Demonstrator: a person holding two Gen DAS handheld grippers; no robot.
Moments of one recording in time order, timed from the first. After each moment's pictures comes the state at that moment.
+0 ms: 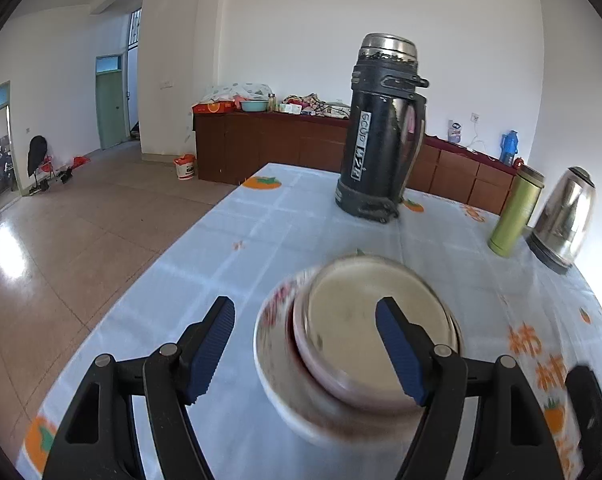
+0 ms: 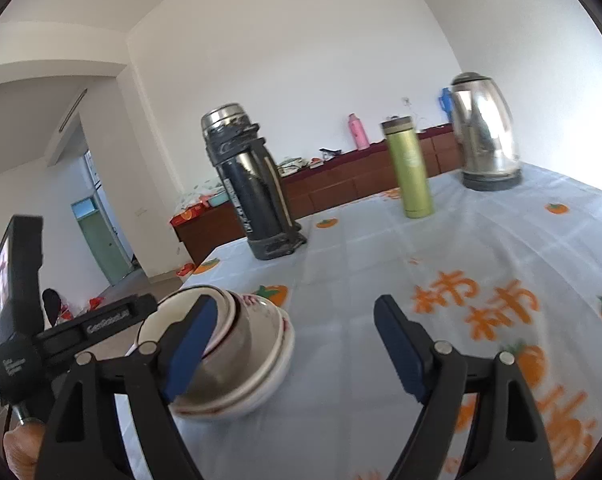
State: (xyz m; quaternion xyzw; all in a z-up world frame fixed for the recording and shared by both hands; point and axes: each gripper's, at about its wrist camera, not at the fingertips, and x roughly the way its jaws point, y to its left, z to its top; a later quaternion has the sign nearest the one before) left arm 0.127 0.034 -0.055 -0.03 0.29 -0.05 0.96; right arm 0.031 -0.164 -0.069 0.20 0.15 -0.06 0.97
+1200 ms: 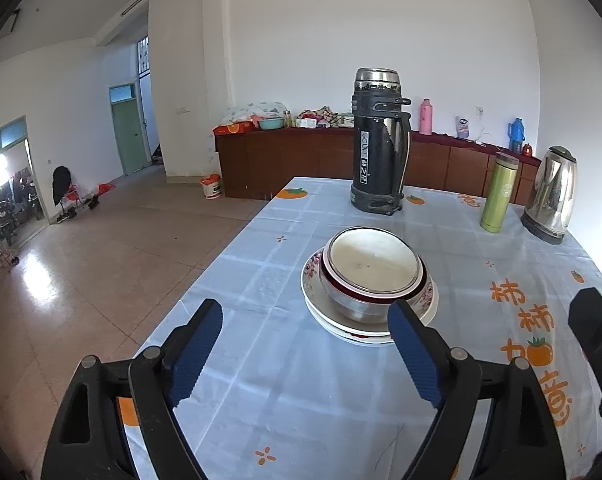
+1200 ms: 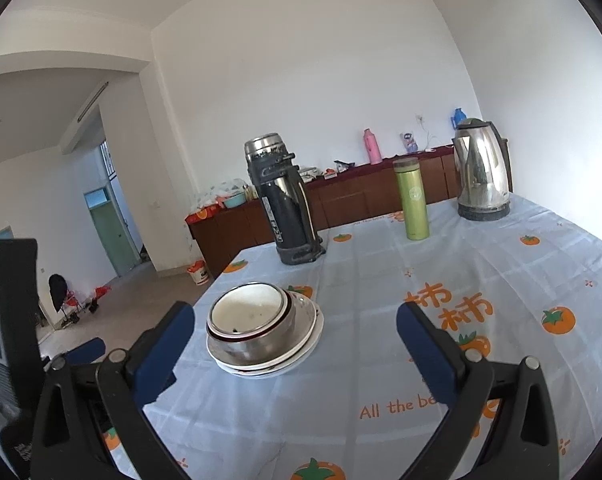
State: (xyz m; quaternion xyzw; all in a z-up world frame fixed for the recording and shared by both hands) left arm 0.014 0.041 -0.011 0.03 0.27 -0.01 0.96; right arm -0.051 -0.122 -0.004 0.17 0.14 -0.03 0.98
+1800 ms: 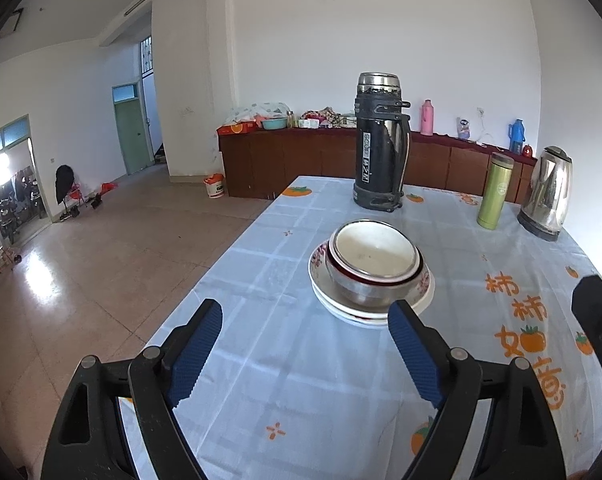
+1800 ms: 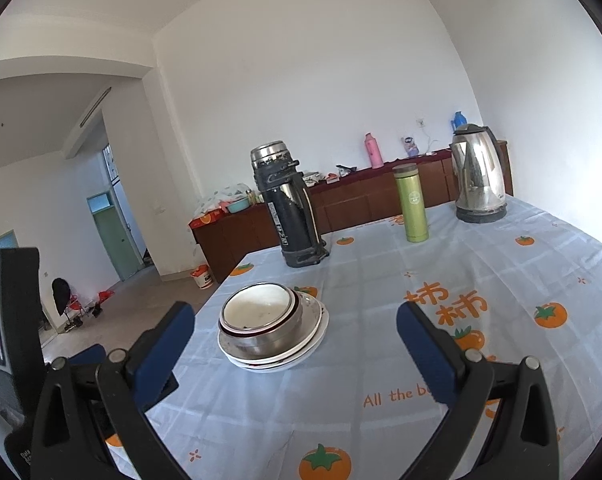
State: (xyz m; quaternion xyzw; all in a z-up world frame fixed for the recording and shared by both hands) left arm -0.019 0.050 -0.004 0.03 0.27 -0.01 0.96; right arm -0.078 -0.117 0.004 0.17 0.13 -0.04 0.98
